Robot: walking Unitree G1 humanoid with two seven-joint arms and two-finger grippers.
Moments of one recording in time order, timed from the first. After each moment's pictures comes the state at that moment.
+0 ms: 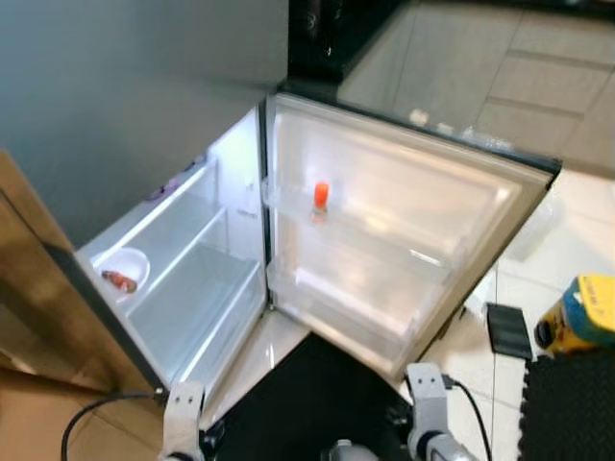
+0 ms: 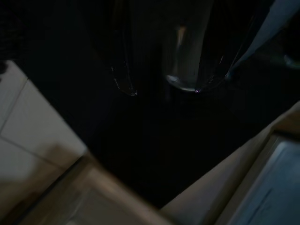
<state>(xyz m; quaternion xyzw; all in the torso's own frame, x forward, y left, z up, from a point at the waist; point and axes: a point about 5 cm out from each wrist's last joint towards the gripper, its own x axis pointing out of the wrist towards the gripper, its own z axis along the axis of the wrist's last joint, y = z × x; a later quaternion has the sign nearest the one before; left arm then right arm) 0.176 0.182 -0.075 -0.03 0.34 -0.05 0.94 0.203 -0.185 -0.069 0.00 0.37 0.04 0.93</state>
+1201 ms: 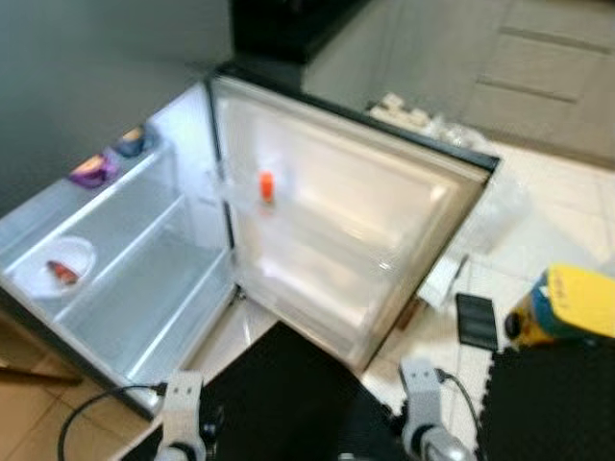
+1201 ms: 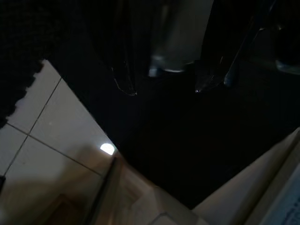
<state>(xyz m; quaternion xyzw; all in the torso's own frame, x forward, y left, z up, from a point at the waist) 0.188 0.182 -0.067 -0.04 0.31 -0.04 0.95 0.211 -0.179 -0.065 -0.01 0.37 0.05 0.93</state>
